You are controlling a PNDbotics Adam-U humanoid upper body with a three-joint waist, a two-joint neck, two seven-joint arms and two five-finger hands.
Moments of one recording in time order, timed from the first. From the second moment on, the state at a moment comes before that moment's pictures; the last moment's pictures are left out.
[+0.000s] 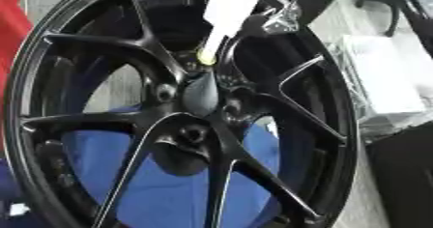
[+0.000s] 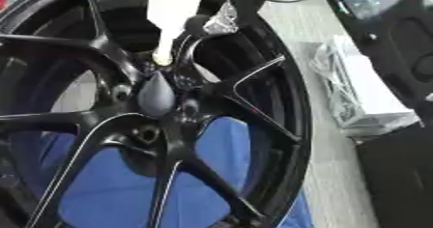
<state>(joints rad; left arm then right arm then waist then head) -0.26 0.40 0.16 -1.98 0.15 0.02 0.37 -1.22 -0.77 0.35 -1.67 0.23 -0.26 0.83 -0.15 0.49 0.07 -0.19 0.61</state>
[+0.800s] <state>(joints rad) -0.23 0.39 0.18 -1.98 0.15 0.02 0.39 -0.93 -0.98 0.01 -1.73 0.17 -0.12 0.63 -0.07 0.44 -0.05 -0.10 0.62</state>
